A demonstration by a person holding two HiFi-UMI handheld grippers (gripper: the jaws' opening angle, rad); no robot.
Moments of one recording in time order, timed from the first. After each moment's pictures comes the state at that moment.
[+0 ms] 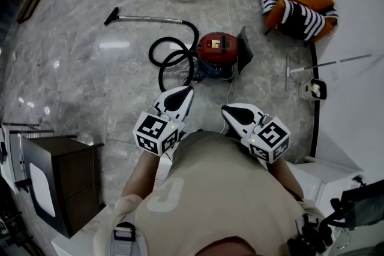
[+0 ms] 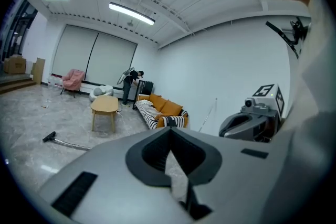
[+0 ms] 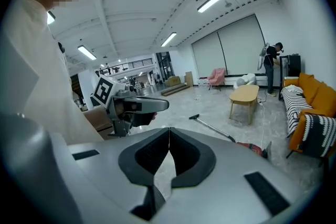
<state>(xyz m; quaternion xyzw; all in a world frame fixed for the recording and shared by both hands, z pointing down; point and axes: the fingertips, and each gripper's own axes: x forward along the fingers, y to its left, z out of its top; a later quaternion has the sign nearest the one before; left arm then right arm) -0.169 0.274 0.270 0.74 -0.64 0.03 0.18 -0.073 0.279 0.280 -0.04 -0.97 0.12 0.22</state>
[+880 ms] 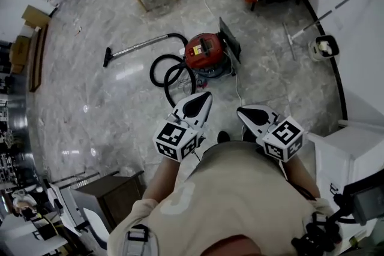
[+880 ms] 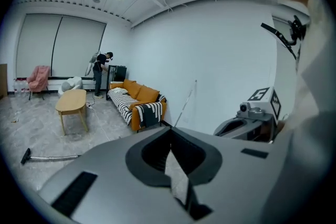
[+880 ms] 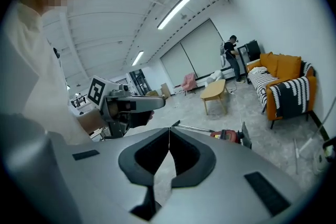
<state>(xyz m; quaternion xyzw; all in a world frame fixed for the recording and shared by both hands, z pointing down) -0.028 0.115 0.282 0.81 -0.53 0.13 0.20 0.051 0.144 0.310 0.09 -0.95 0.24 0.15</state>
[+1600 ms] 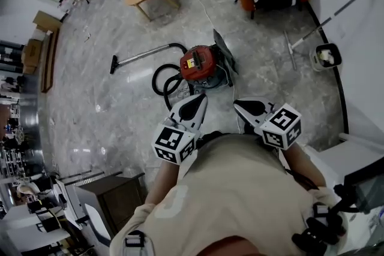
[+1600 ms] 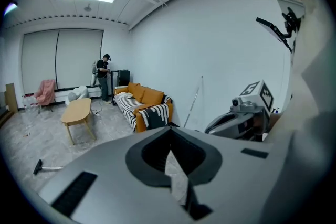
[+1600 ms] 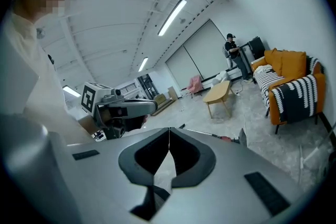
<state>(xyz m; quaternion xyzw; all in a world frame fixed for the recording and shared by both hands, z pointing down) 0.054 0.021 0.272 0.79 -0.57 0.17 0.17 0.127 0.023 0.308 0.04 -0.96 0.26 0.12</state>
